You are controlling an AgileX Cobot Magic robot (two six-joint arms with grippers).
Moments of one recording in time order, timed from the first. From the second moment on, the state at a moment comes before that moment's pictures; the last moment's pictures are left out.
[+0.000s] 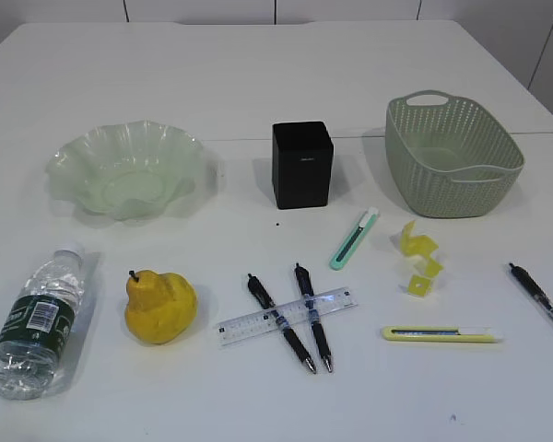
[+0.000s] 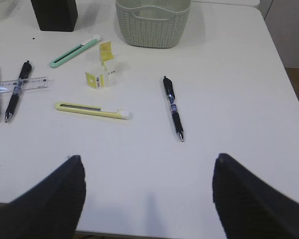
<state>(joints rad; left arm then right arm) 0.04 0.01 -0.52 0.13 1.11 -0.08 0.07 -0.01 -0.50 -0.06 1.14 -0.05</state>
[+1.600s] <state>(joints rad) 0.04 0.01 -0.52 0.14 1.11 -0.08 0.07 -0.01 -0.50 -0.06 1.15 -0.05</state>
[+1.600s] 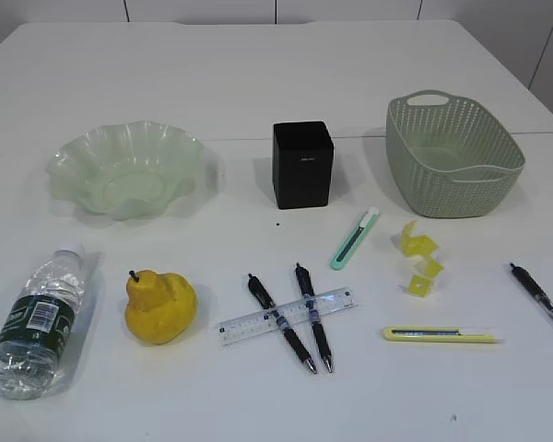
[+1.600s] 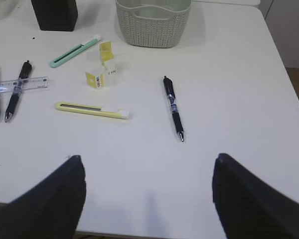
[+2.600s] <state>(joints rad) -0.06 0.62 -0.78 0.01 0.77 -0.01 0.07 0.56 -0.64 0.01 0.81 0.04</state>
